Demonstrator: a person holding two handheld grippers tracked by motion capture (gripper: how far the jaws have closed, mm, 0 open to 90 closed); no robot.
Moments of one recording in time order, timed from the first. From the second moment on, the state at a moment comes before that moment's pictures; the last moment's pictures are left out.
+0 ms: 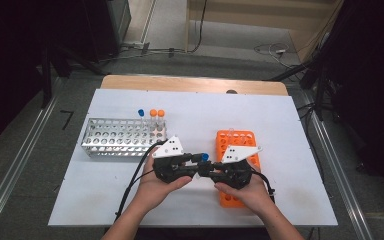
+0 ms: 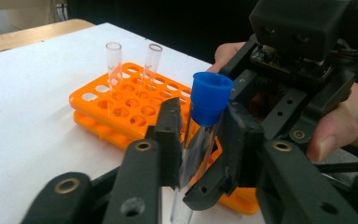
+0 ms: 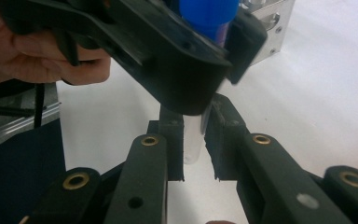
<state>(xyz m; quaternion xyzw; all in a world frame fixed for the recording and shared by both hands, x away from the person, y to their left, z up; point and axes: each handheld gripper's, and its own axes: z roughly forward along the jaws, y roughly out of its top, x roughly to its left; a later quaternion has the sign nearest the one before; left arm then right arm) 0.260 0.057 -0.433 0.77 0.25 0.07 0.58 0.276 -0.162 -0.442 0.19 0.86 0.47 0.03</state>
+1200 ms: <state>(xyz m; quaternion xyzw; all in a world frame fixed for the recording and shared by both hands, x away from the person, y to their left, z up) 0.278 0.124 -0.416 0.73 0.31 0.15 0.59 0.285 -0.196 -0.432 0.21 0.84 0.51 0.05</state>
